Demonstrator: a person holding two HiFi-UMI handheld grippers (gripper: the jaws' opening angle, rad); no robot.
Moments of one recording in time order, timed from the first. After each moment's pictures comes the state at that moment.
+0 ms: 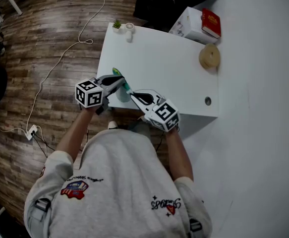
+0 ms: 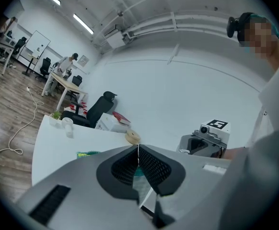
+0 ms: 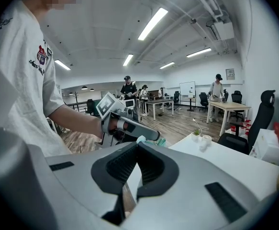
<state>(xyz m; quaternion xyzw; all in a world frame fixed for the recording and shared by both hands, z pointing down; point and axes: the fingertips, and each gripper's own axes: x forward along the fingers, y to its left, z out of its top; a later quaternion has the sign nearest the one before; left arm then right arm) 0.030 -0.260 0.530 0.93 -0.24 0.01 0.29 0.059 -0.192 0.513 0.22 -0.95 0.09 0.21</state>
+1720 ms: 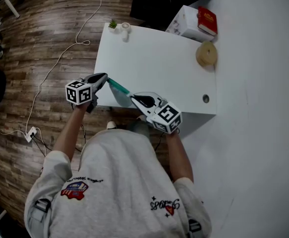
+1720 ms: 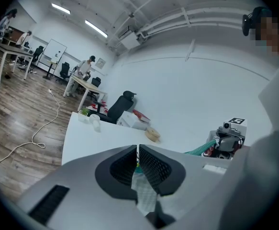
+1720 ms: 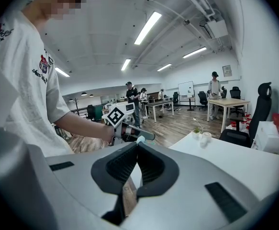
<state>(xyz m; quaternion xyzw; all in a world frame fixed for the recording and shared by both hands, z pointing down) -0.028 -0.282 0.582 0.89 -0.34 0.04 0.31 0.079 -0.174 0.507 0.22 -0.95 0.11 0.18</state>
